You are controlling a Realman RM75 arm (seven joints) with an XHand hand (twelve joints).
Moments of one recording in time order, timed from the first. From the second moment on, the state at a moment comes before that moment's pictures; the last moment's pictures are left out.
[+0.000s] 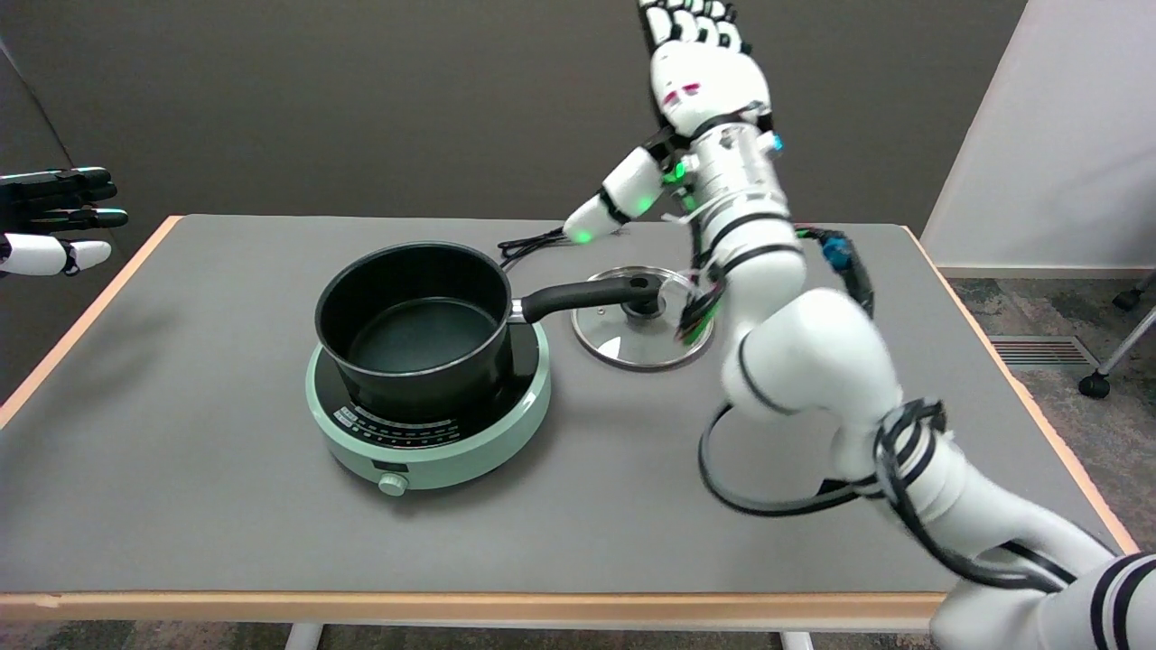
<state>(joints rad) 0.48 -1.27 -2.10 1.82 2.12 0.86 -1.78</state>
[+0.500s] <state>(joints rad) 0.50 -1.12 -1.82 1.65 2.51 0.69 -1.75</state>
